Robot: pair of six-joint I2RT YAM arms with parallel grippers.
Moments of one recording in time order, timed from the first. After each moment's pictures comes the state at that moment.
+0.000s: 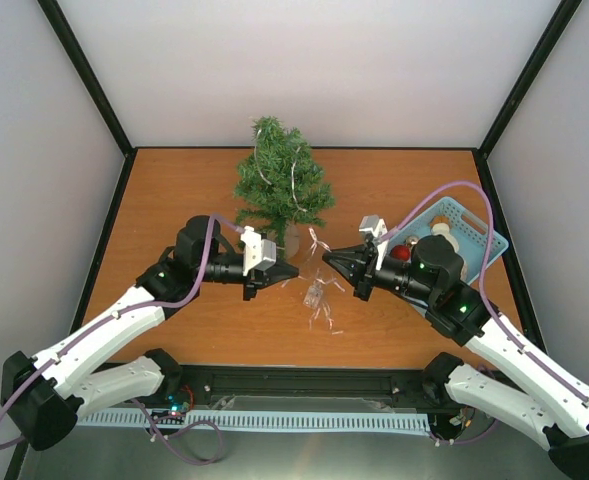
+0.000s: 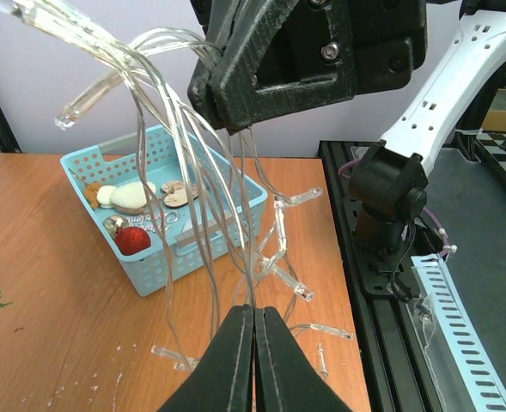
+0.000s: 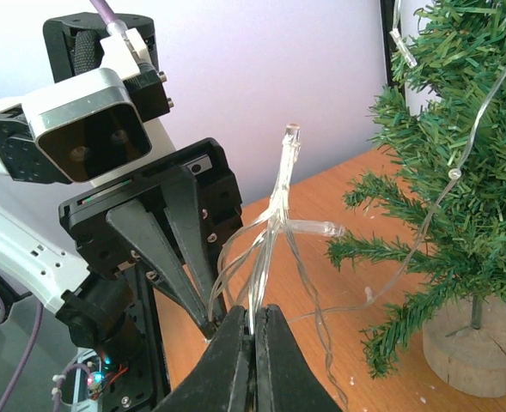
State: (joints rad) left arm -0.68 0.98 0.79 -0.12 0.82 0.26; right arm 0.72 0.76 0.74 -0.09 -0.49 0.23
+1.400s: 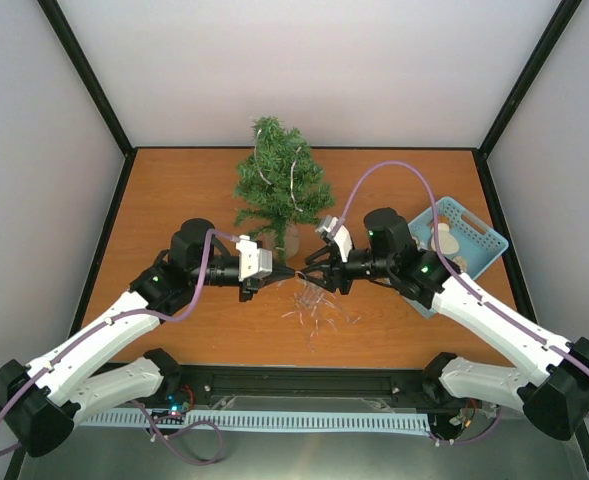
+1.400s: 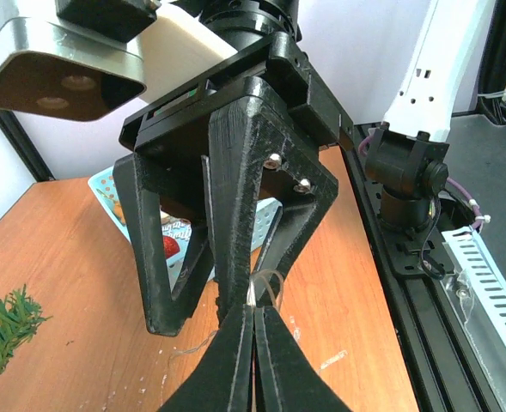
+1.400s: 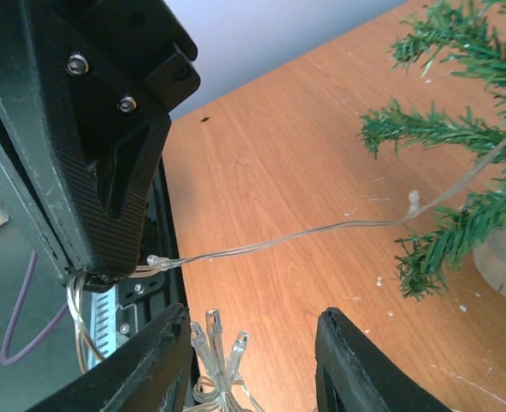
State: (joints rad) left arm -0.68 0.94 0.78 -0.16 0.79 0.41; right arm 0.72 1.08 0.92 -0.35 -0.62 0.07
